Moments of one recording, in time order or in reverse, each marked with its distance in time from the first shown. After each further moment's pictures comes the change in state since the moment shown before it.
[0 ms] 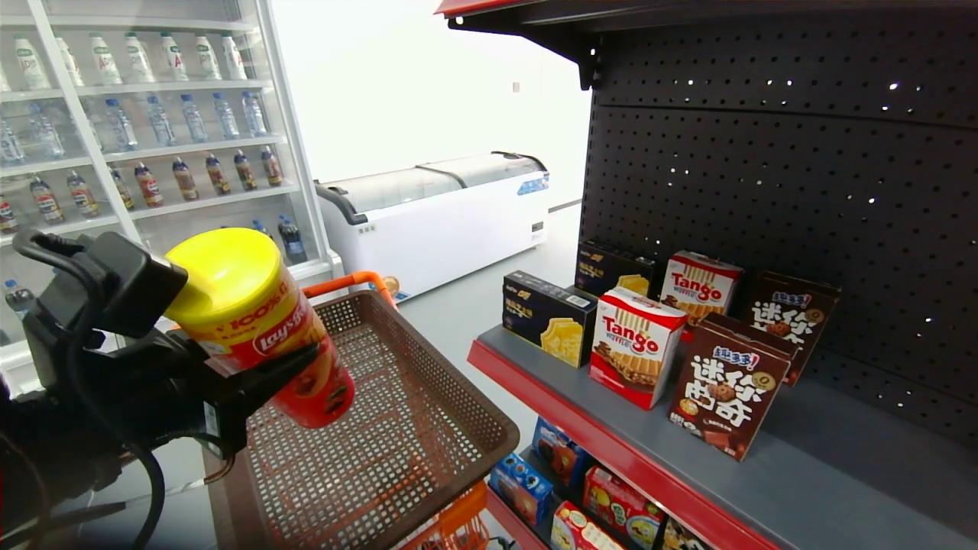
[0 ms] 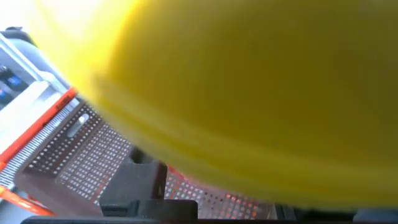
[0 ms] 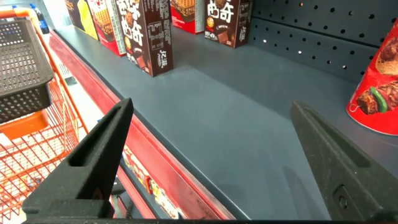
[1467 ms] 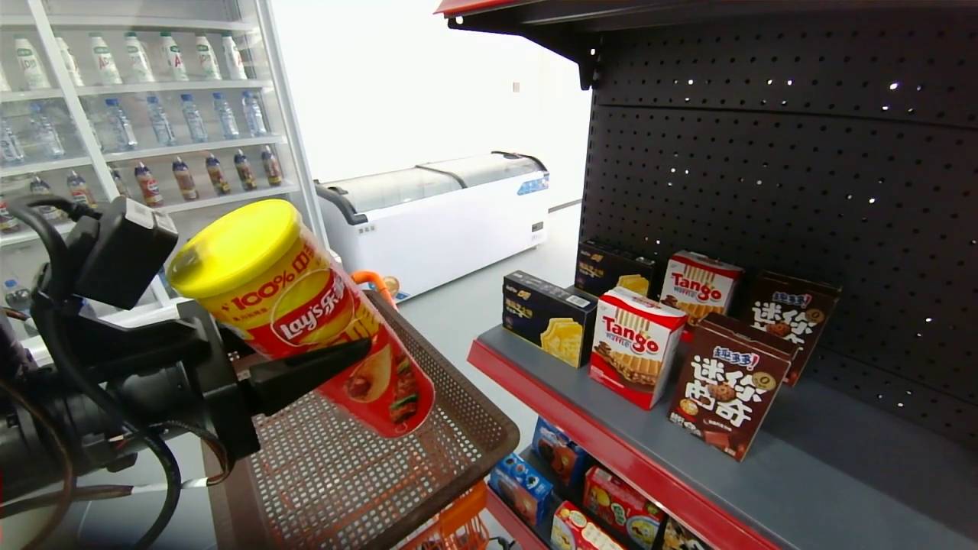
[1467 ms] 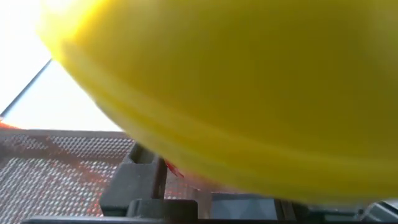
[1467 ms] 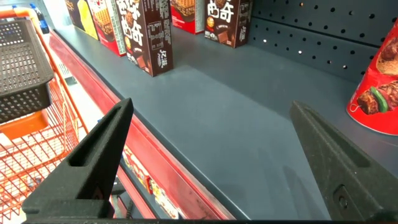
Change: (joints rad) left arm 0.008 0.049 -0.052 -0.066 -0.423 -0.150; right arm 0.001 0.000 0.000 0.000 0.000 0.000
